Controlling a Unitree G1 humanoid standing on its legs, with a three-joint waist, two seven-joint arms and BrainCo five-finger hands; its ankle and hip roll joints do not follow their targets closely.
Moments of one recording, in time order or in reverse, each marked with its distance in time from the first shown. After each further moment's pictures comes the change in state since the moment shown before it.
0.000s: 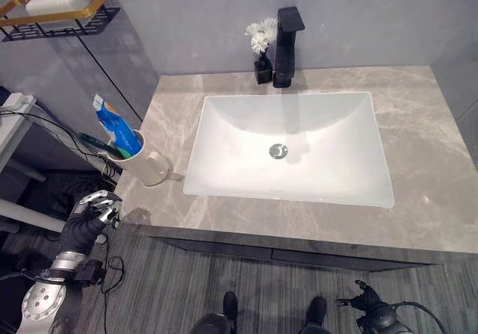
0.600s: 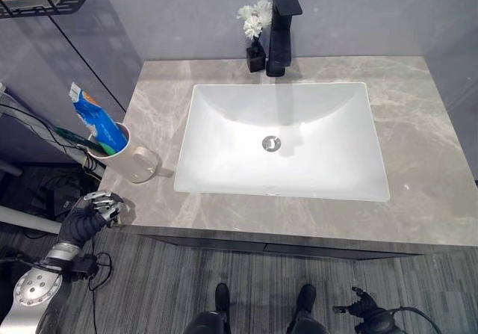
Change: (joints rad) left arm -0.089 0.154 -0.077 0.118 0.088 0.005 0.015; right arm 0.020 0.010 0.005 0.021 -0.004 0.002 0.015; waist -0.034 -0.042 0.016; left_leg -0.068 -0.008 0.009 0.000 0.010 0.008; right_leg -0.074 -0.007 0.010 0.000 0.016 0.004
